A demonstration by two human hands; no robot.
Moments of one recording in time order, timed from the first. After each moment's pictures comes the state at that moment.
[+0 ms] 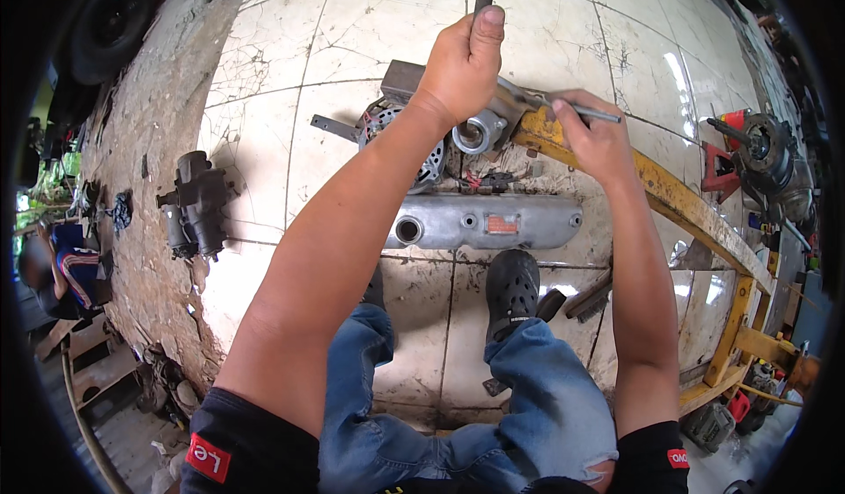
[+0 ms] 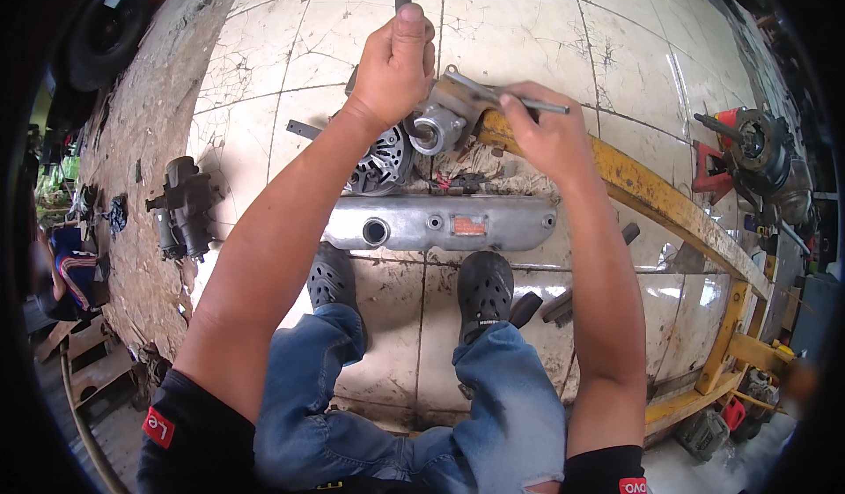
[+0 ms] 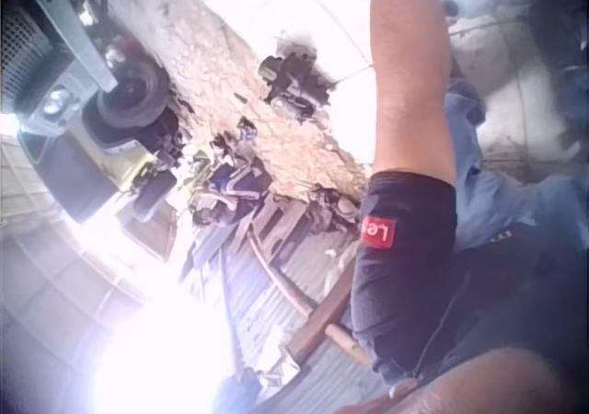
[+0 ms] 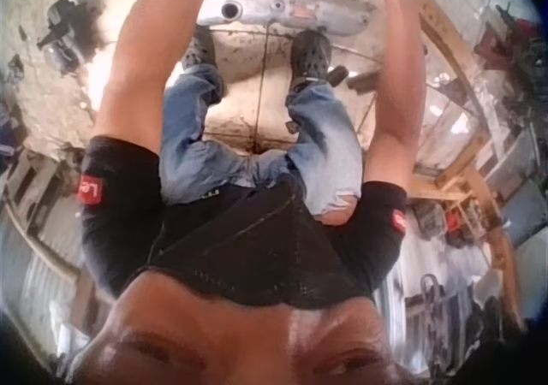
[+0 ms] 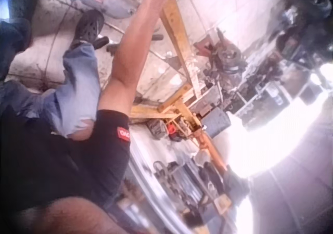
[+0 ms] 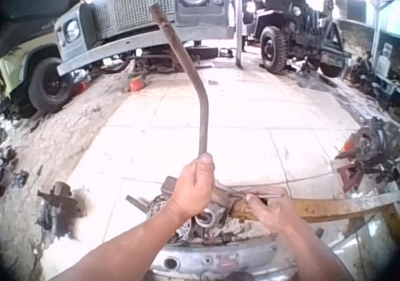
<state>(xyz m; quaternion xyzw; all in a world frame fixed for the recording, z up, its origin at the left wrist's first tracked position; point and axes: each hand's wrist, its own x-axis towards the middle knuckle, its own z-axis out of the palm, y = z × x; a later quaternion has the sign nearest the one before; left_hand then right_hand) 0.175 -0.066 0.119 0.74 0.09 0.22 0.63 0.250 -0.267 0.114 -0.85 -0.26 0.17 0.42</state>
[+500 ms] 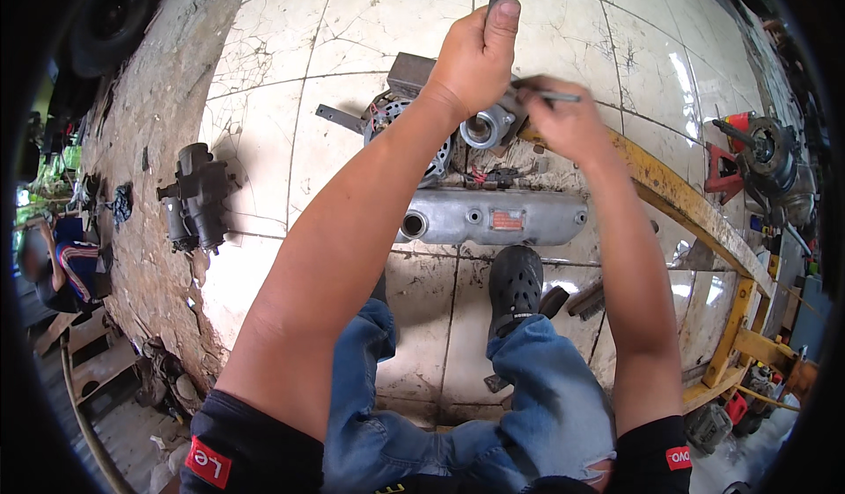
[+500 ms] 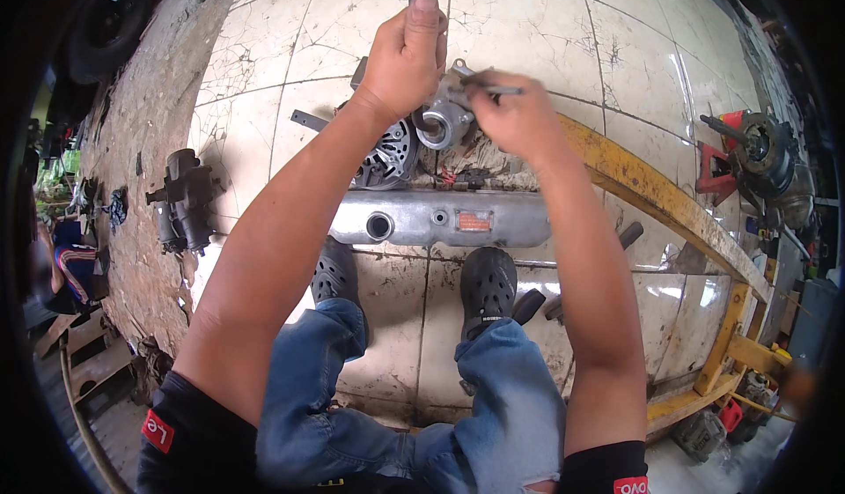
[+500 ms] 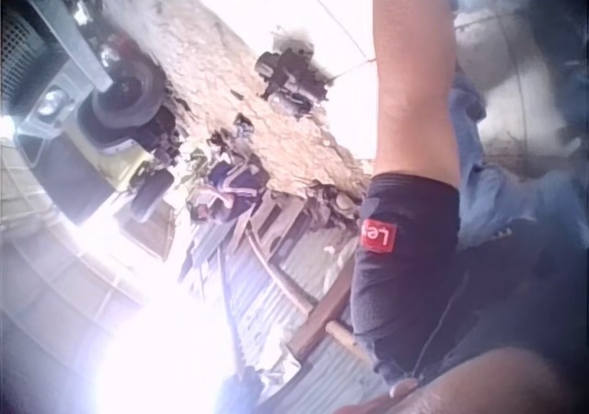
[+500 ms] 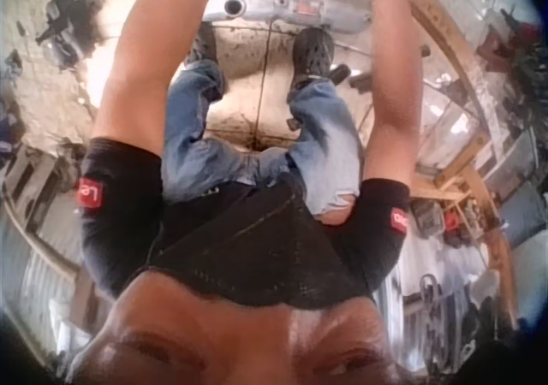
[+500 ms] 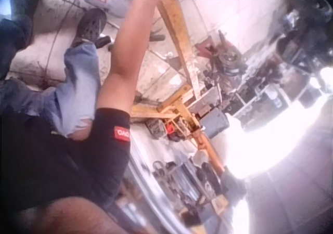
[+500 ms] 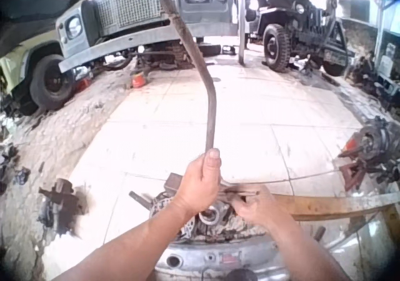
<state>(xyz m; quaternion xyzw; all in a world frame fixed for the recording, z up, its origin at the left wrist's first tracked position) 0.183 -0.073 0.121 0.75 0.09 0.25 0.61 0.248 -0.234 0.097 -0.83 -0.33 0.16 0.43</state>
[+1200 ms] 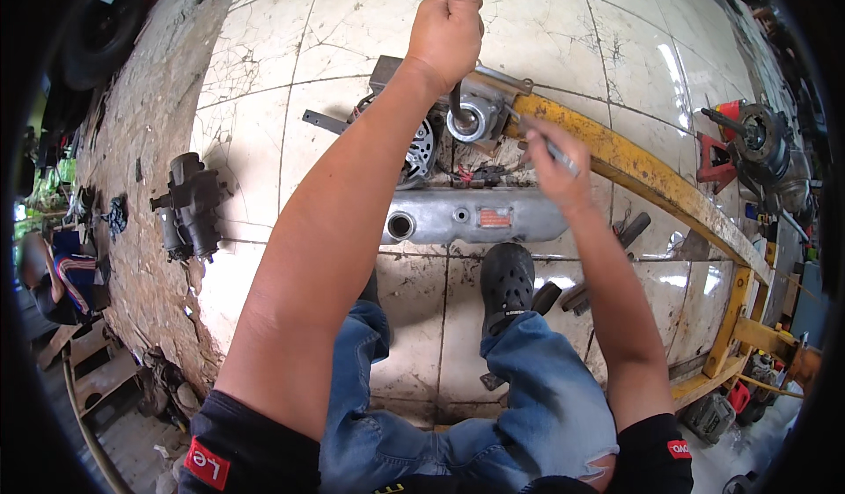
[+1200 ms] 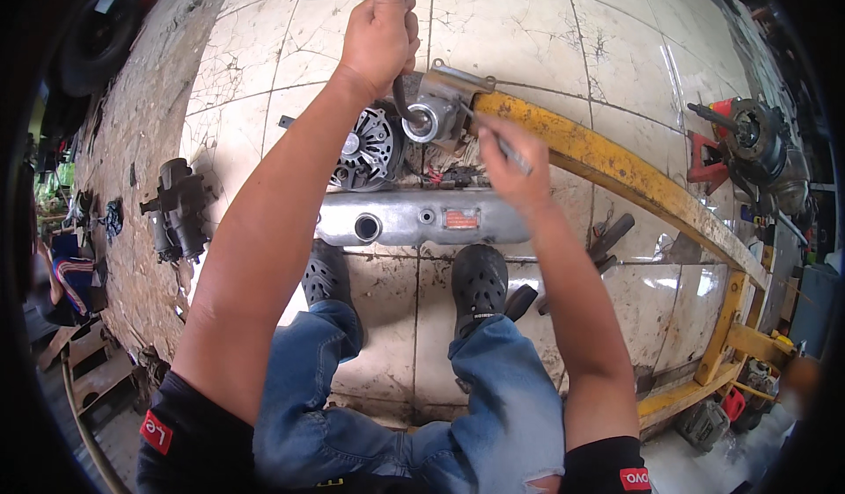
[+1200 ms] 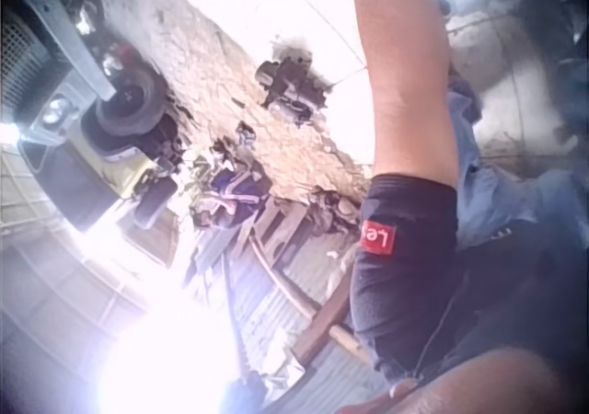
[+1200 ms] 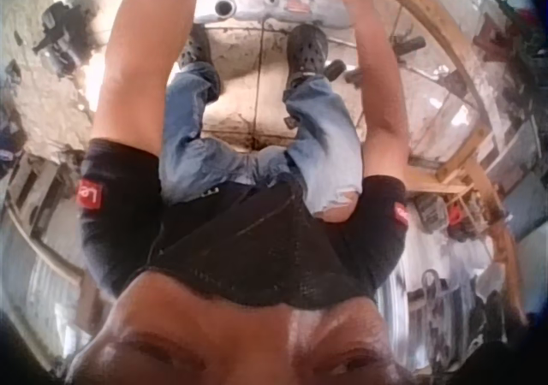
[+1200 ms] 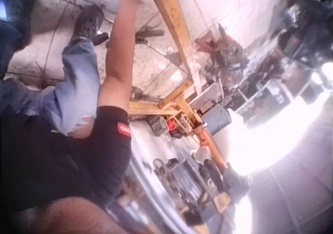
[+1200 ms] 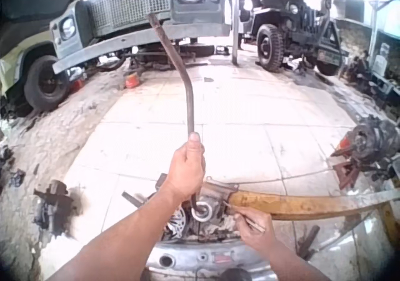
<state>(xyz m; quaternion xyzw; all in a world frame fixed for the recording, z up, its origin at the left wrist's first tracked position) 0.201 -0.062 0.128 0.66 0.15 0.20 0.71 0.214 -0.285 0.042 -0.77 -0.29 0.11 0.56</state>
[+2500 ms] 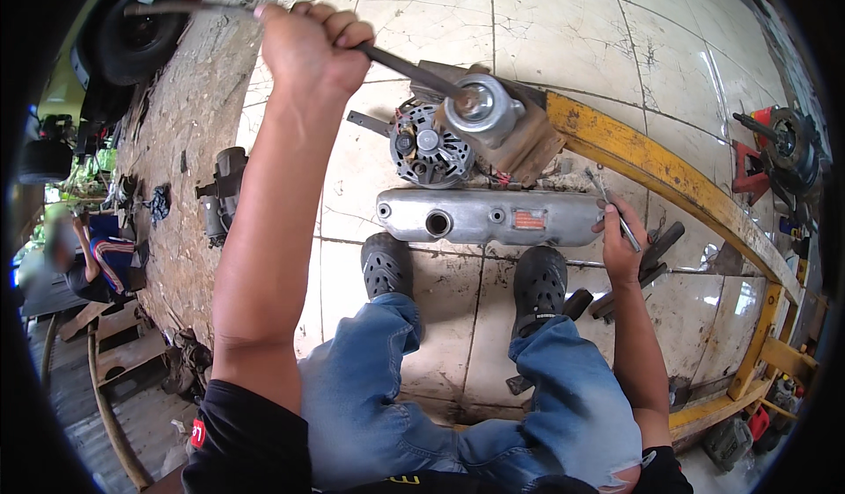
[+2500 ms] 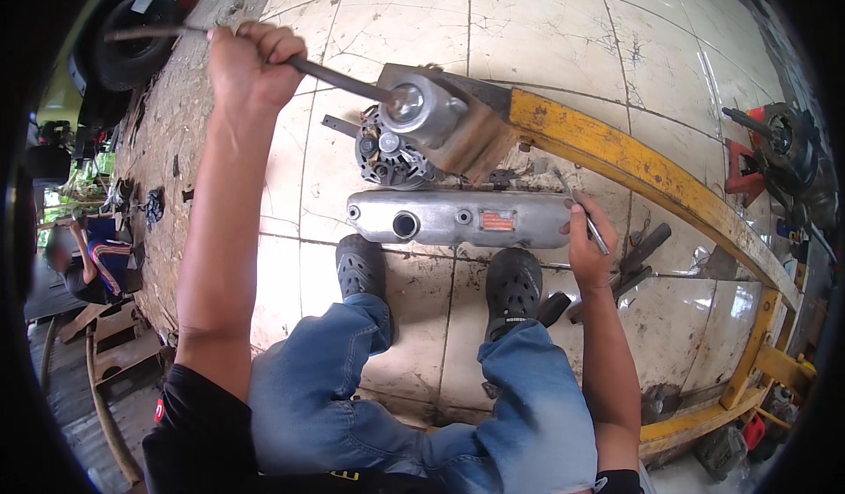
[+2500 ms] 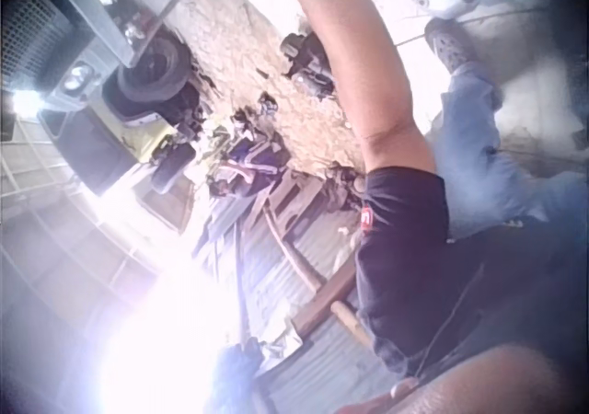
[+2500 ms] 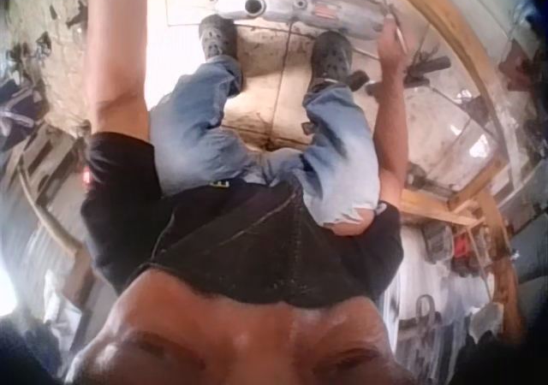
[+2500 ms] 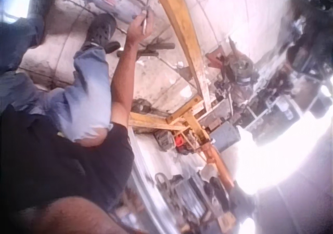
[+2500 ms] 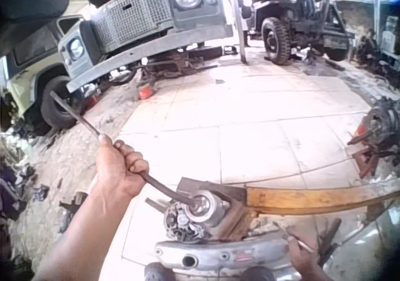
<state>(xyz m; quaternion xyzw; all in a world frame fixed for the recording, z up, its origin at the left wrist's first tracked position) 0.120 -0.002 0.225 0.33 0.30 0.38 0.81 0.162 -0.394 0.005 -0.78 -0.13 0.11 0.60</state>
